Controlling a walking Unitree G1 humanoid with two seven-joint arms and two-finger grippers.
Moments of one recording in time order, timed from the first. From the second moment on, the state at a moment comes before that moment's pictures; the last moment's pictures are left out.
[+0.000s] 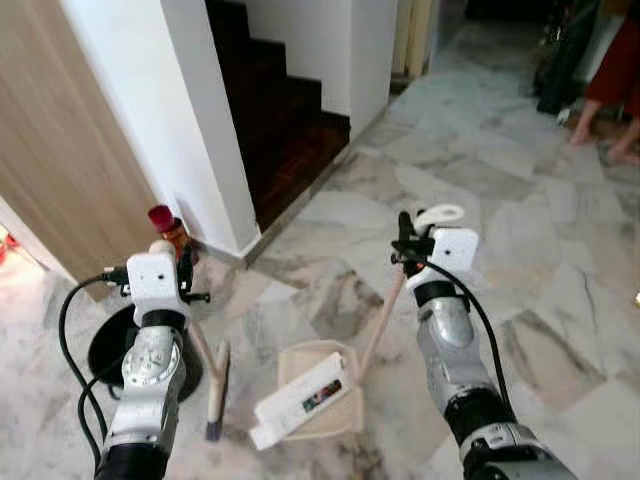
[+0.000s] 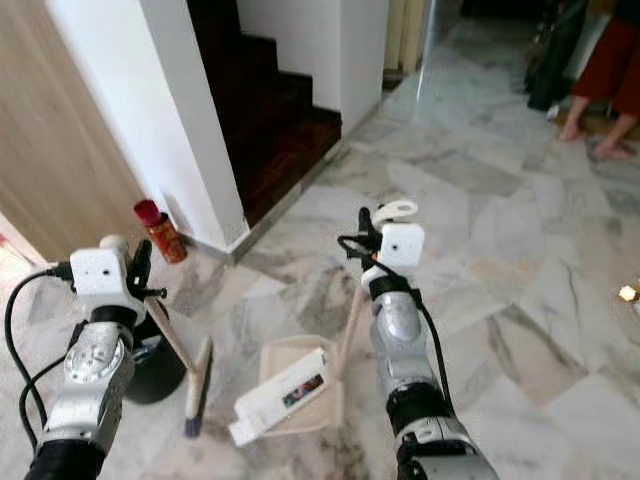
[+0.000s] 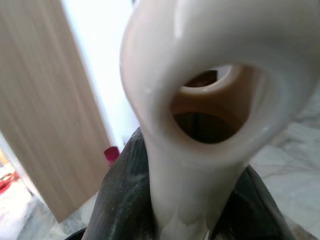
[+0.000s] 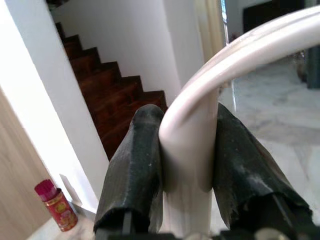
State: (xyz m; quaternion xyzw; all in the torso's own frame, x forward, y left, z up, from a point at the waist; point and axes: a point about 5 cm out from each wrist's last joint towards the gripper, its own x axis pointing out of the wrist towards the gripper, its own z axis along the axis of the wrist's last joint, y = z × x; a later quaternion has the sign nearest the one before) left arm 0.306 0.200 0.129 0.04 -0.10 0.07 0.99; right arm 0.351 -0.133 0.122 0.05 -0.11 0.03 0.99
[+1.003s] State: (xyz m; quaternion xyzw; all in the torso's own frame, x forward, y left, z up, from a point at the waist) left arm 0.306 0.197 0.130 0.04 -0.10 0.07 0.99; right arm 0.350 -0.133 0.122 0.05 -0.11 0.03 0.99
